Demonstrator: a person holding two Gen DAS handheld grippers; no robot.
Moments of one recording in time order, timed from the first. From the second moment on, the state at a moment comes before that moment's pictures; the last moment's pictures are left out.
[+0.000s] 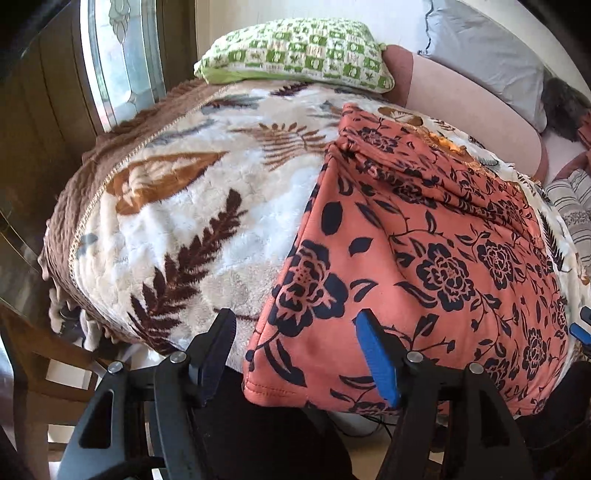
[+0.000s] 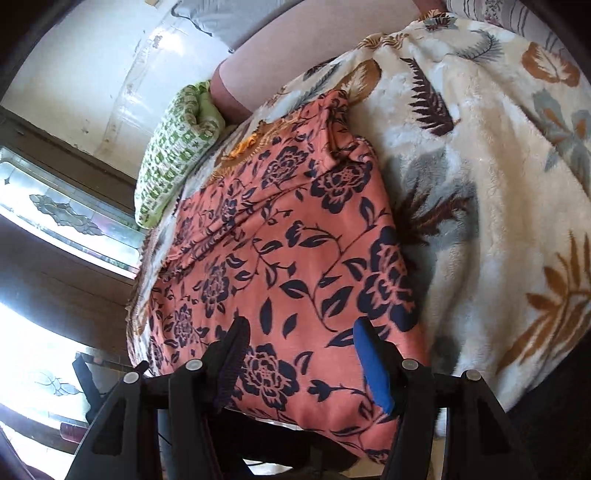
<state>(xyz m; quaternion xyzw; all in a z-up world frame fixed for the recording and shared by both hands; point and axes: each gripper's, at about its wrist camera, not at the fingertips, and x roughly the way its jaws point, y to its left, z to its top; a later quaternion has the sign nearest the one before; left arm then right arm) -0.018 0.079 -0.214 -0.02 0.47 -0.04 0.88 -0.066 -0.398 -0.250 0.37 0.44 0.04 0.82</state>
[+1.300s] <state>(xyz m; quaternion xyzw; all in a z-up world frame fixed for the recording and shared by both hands) -0.018 0.058 -0.187 0.05 0.47 0.00 0.88 -0.041 -0.310 -0.230 0.20 0.48 0.07 0.85</state>
